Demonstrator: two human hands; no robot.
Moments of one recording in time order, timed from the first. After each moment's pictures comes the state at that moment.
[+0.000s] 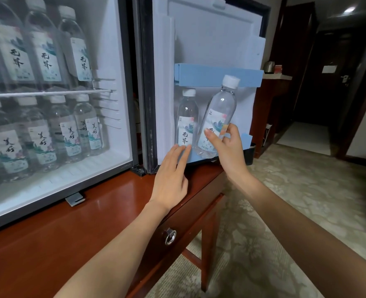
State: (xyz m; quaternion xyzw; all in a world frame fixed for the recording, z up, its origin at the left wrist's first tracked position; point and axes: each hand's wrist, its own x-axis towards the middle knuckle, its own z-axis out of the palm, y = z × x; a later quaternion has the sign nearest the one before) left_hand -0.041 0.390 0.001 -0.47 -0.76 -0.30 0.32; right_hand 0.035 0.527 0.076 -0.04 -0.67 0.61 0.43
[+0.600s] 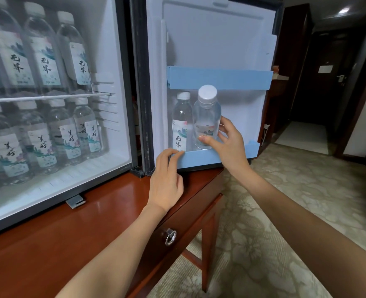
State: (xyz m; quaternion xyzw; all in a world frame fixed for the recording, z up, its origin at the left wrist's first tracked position) left_hand -0.037 0.384 0.002 -0.43 -0.75 -0.36 0.35; right_hand 0.041 0.538 0.086 0.00 -0.75 0.49 0.45
